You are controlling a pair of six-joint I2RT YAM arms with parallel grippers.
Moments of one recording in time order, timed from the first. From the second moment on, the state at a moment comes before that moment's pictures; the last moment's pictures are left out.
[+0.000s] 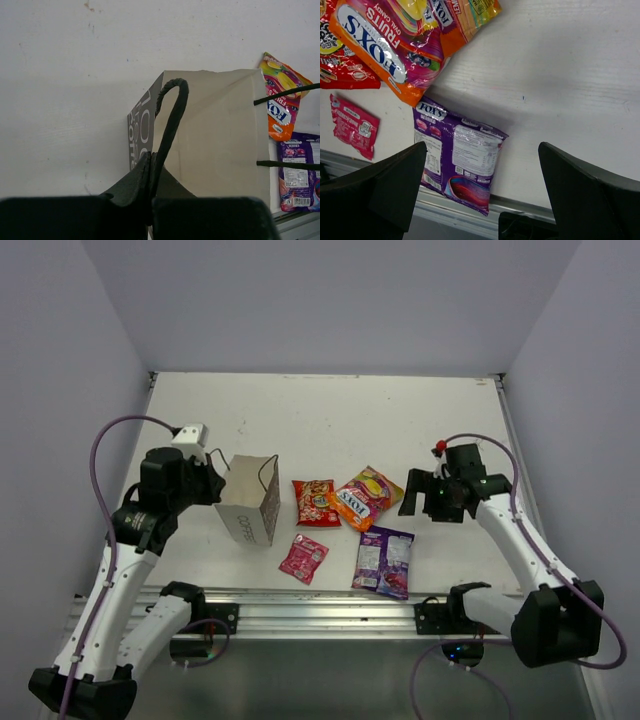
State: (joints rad) left arm -0.21 0.78 0.91 -0.70 0.09 -0.23; right arm 0.16 1.11 0.84 -0.82 -0.21 0.32
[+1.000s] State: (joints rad) left arm -0.22 0.80 0.93 -0.73 0.08 -0.23; right arm 0.28 1.74 1.08 -0.42 -0.16 0.28
